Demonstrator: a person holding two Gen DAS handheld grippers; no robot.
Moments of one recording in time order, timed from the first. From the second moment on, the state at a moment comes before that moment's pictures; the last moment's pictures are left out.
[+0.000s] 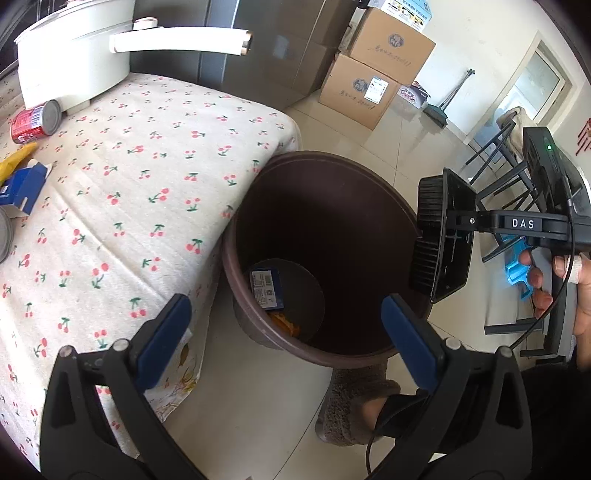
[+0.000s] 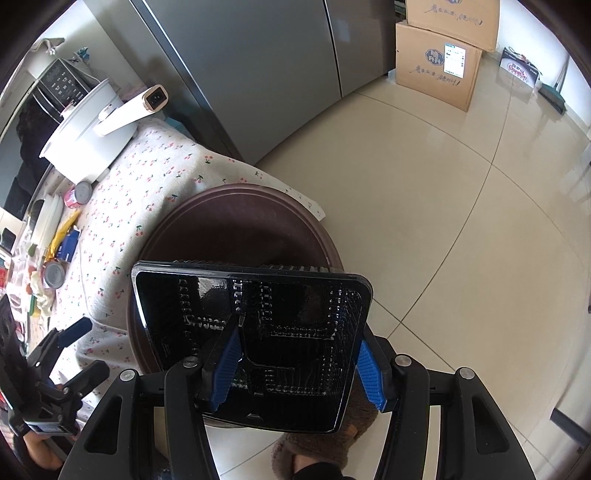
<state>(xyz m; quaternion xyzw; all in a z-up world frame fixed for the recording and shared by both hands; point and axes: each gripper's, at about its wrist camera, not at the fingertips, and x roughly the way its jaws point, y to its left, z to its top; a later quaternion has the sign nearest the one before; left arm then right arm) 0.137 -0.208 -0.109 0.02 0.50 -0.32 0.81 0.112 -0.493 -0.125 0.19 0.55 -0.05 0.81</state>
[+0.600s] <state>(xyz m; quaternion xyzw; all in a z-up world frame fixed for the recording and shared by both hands) 0.136 -0.108 -0.080 -0.01 0.48 -0.25 0.84 0.142 -0.450 -0.104 0.19 0.53 -0.03 0.83</state>
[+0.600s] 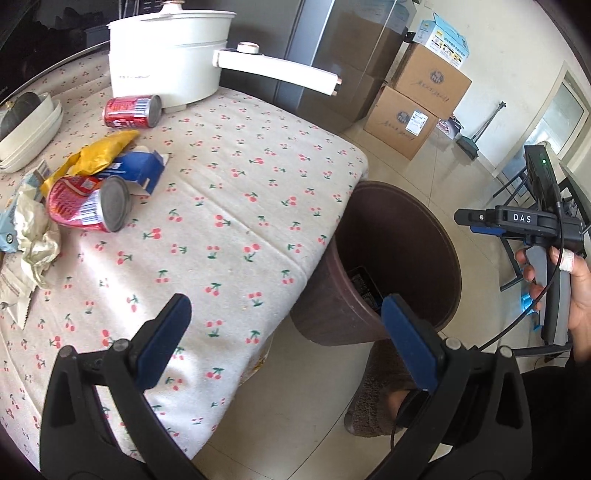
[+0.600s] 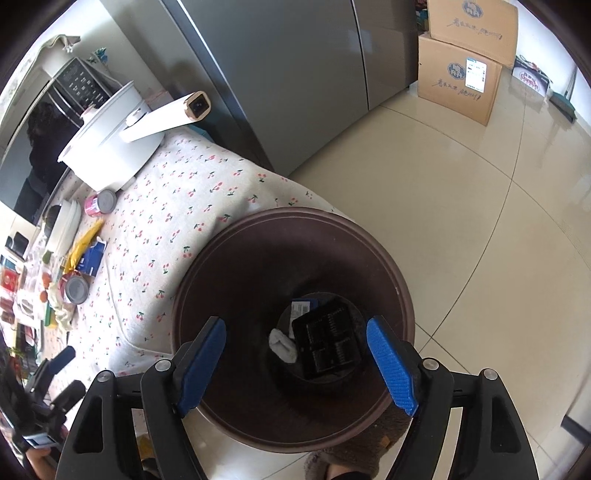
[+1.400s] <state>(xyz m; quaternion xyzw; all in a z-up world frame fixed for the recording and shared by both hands) 0.119 0.067 -0.064 -0.09 0.48 -0.09 0.87 0.185 -0.299 -0.071 0.16 0.52 0.04 0.84</state>
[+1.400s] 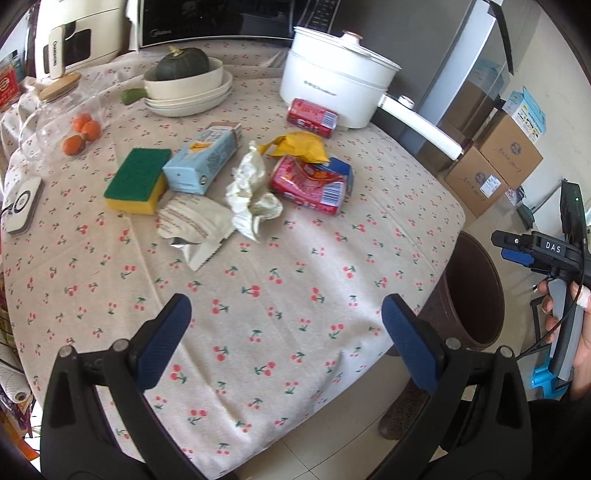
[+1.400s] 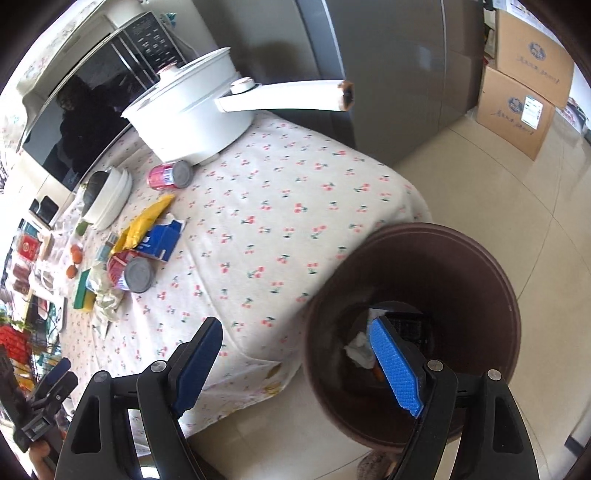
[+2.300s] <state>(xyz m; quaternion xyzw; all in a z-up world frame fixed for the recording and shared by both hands) 0.121 0.173 -0.064 -0.10 0.47 0.00 0.88 0.294 -0.077 -0.105 0.21 0.56 0.07 0.80</state>
